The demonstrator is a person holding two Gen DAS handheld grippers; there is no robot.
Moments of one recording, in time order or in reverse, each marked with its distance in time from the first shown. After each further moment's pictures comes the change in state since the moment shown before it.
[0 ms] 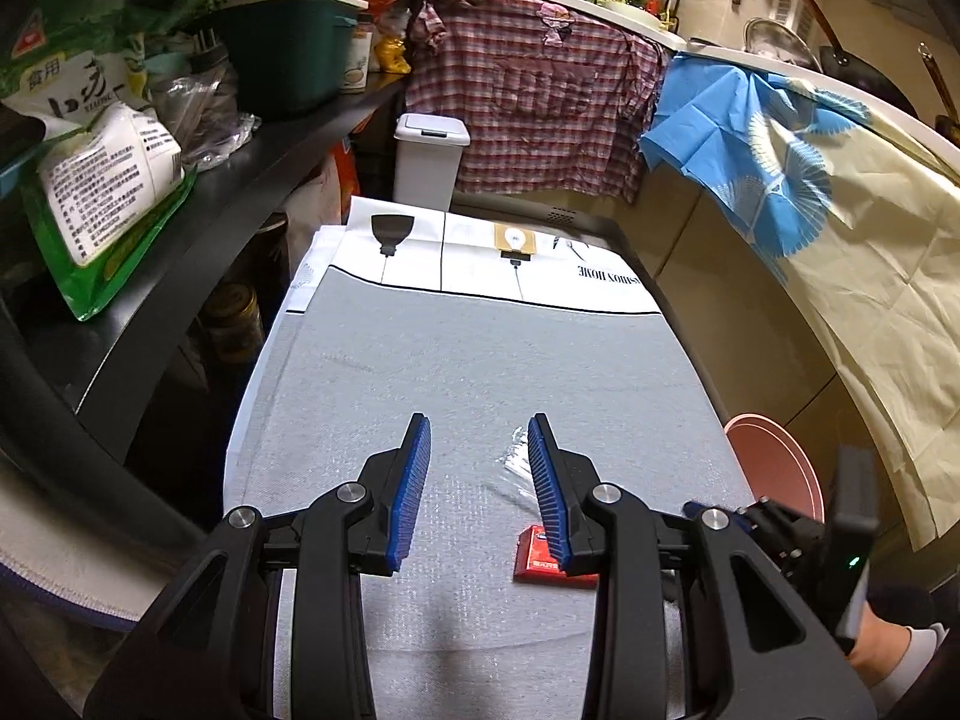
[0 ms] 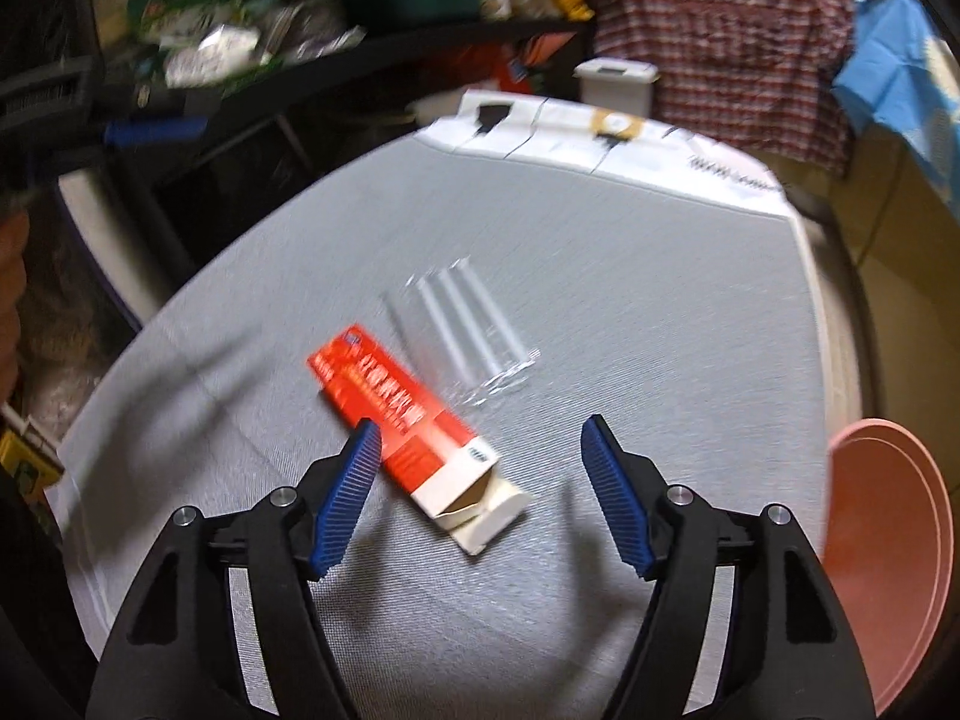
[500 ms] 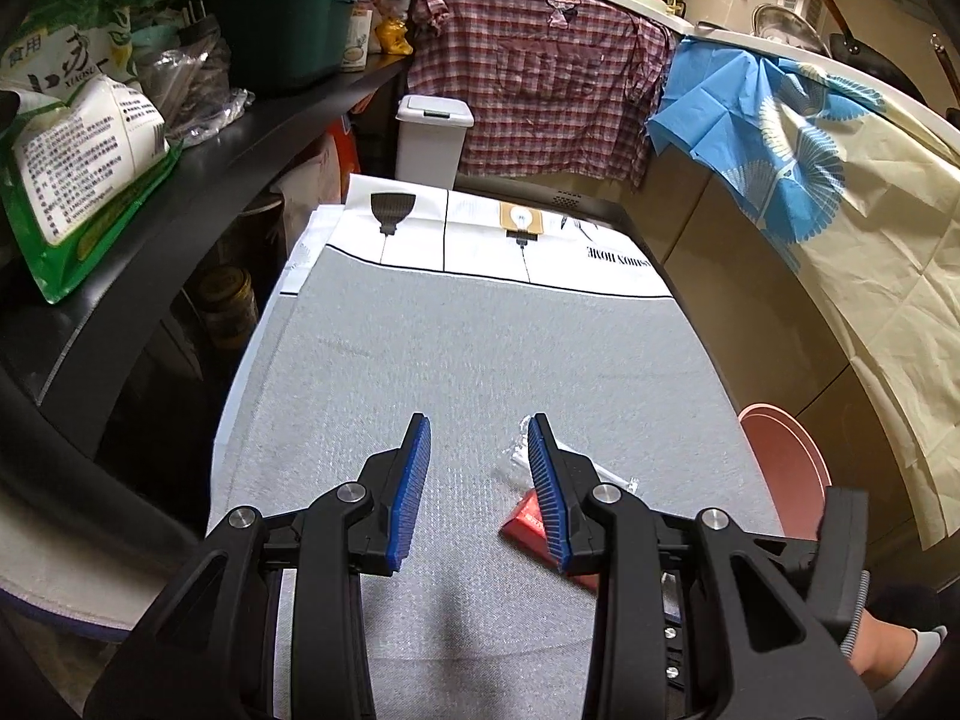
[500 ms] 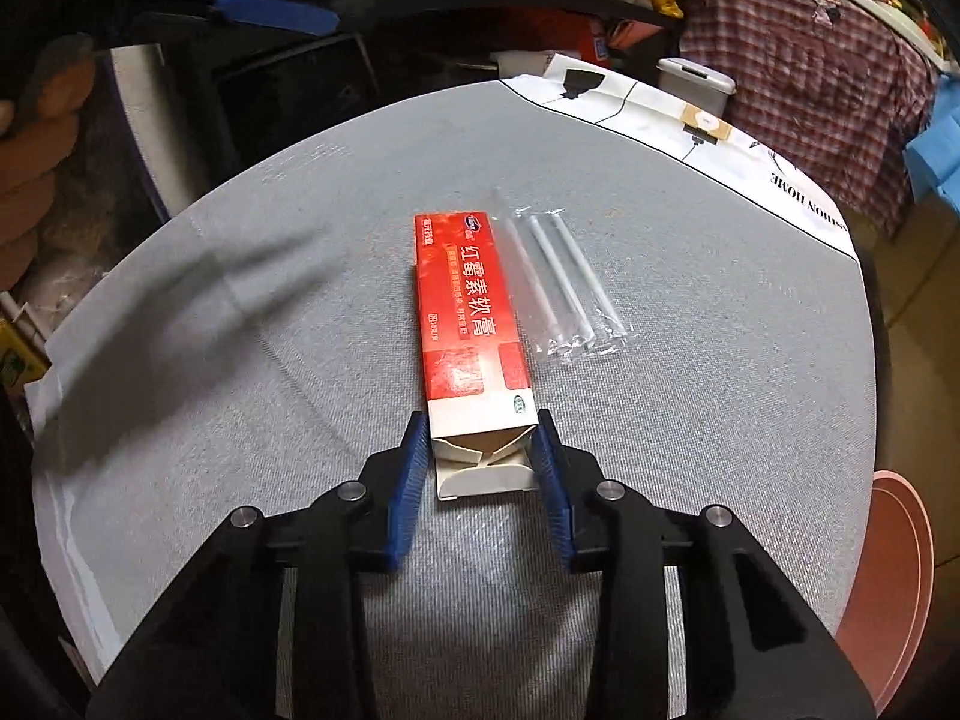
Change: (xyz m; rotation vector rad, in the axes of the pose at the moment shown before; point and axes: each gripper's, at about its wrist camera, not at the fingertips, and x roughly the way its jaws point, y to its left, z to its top) left arm 0.023 0.000 -0.006 -0.001 0.043 0.006; right arm 0.012 0.032 -0.014 -0.197 0.070 0.022
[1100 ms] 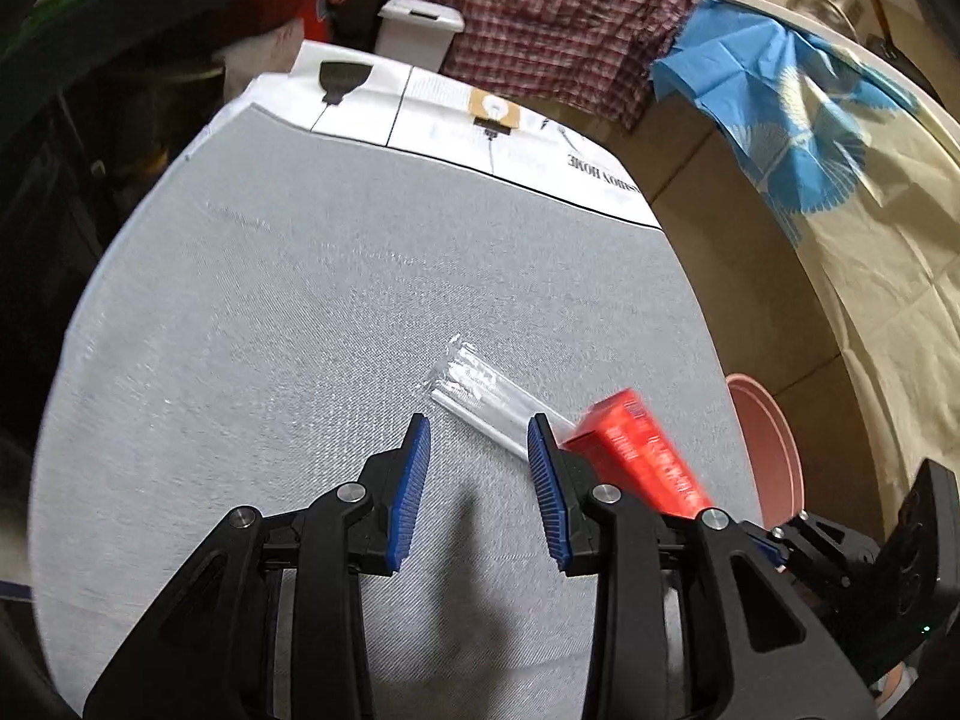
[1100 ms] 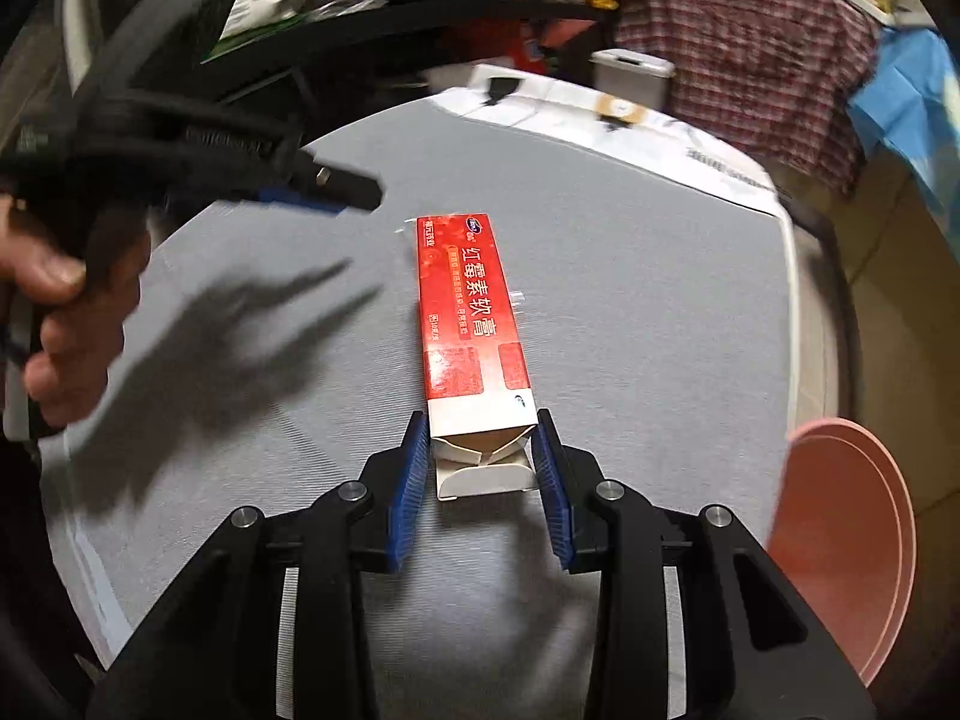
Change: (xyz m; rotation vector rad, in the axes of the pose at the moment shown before) left arm 0.084 -0.020 -0.032 -0.148 0.170 -0.120; right arm -0.036 -0.047 -0.013 0.133 -0.024 -0.082
